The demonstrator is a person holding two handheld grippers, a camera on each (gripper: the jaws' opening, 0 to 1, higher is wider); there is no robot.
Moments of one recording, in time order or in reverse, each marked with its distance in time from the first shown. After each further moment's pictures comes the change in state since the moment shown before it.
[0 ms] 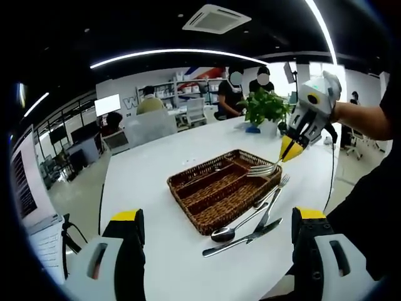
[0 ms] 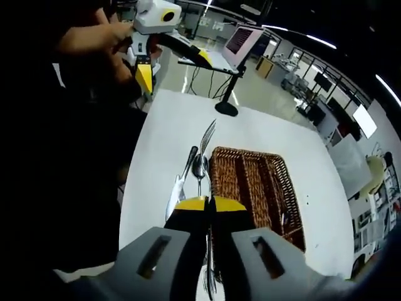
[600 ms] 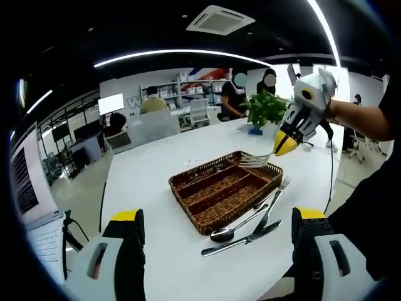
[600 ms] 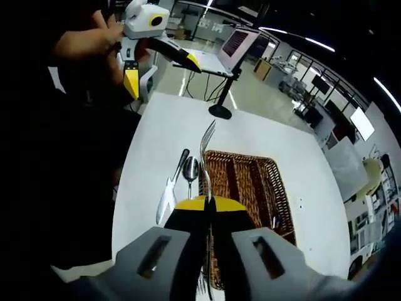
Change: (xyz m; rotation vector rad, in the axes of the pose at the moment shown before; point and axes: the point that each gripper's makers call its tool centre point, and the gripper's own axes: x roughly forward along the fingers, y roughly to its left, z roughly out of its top) left arm -0.001 -0.001 0.003 -0.019 -0.009 0.023; right arm -0.005 -0.024 0.004 -0.002 -0.006 -0.020
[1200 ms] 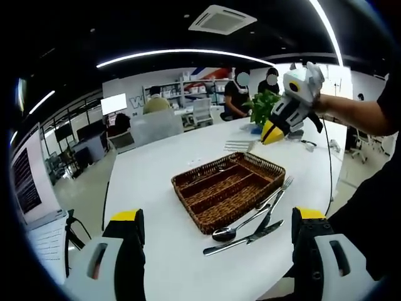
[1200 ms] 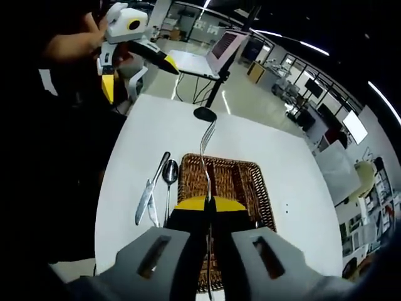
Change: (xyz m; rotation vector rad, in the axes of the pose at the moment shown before) left arm -0.003 0.002 -0.001 0.000 0.002 0.023; right arm 0.002 -0.045 0.007 -0.012 -0.016 -0.056
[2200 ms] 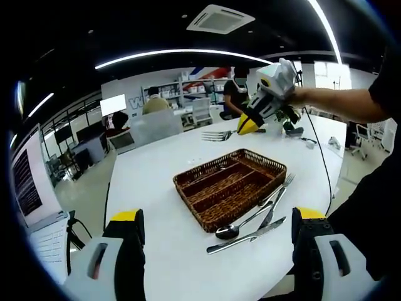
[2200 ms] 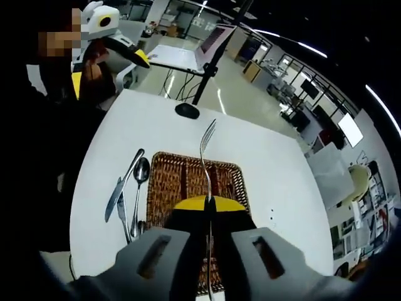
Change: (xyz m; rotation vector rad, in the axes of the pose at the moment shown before) left arm 0.002 0.004 -0.006 0.017 0.012 -0.004; right arm 0.032 -0.057 -0.008 -0.028 0.027 -0.038
